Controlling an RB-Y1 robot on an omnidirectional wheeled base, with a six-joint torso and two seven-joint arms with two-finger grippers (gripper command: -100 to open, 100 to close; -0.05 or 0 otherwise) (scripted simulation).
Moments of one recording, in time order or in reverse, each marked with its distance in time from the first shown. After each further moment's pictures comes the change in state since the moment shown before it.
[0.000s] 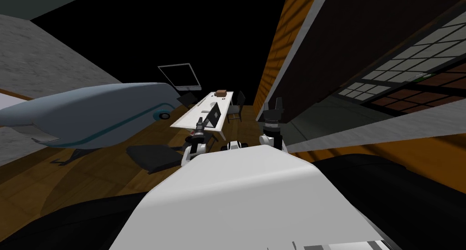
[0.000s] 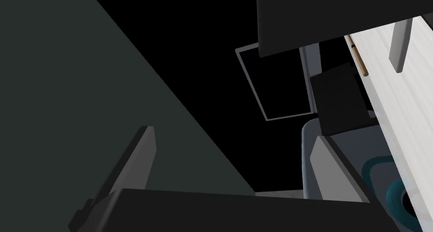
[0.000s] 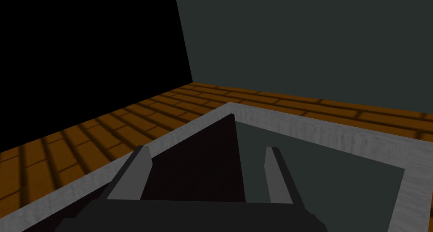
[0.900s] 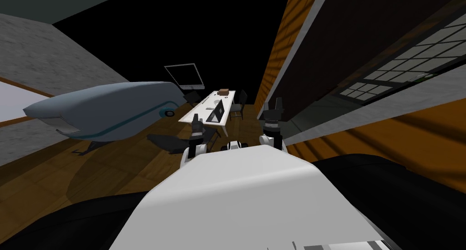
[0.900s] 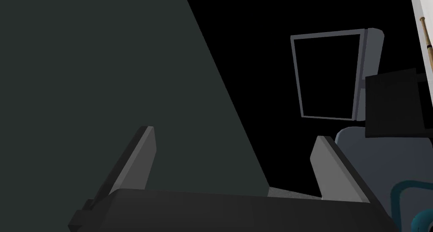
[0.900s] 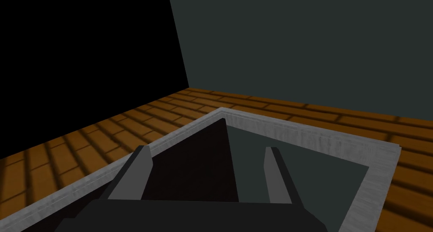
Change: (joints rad) left arm 0.047 -0.038 -0.022 -0.119 0.052 -0.166 0.051; right arm 0.000 0.000 0.000 0.000 0.000 0.000 0.000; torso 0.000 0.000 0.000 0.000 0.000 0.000
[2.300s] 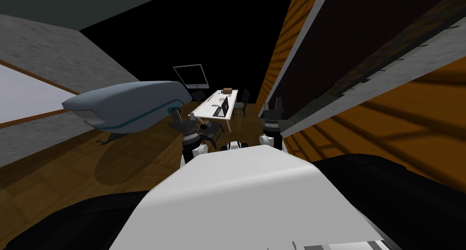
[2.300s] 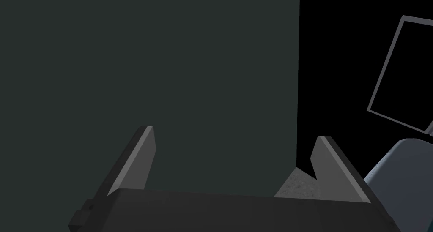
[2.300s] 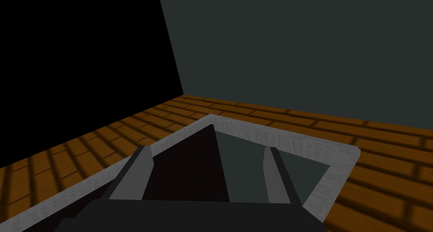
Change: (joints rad) left arm 0.074 -0.141 -0.024 -0.178 0.077 -0.226 0.078; right arm 0.000 0.000 0.000 0.000 0.000 0.000 0.000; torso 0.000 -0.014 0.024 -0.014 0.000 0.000
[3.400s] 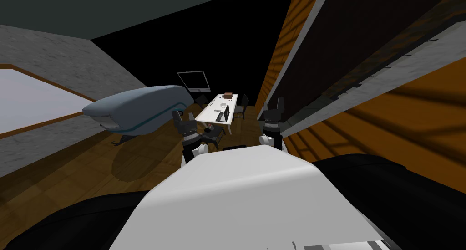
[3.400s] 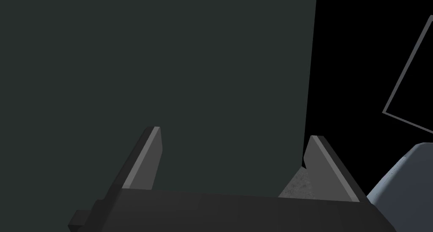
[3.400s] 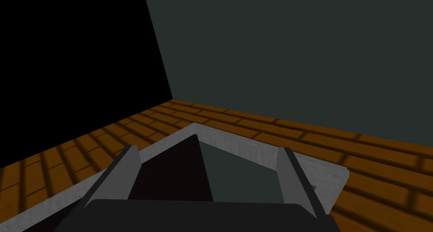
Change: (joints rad) left arm 0.003 -0.024 -0.001 -0.001 0.001 -0.006 0.001; right arm 0.000 0.000 0.000 0.000 0.000 0.000 0.000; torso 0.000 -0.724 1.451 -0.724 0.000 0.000
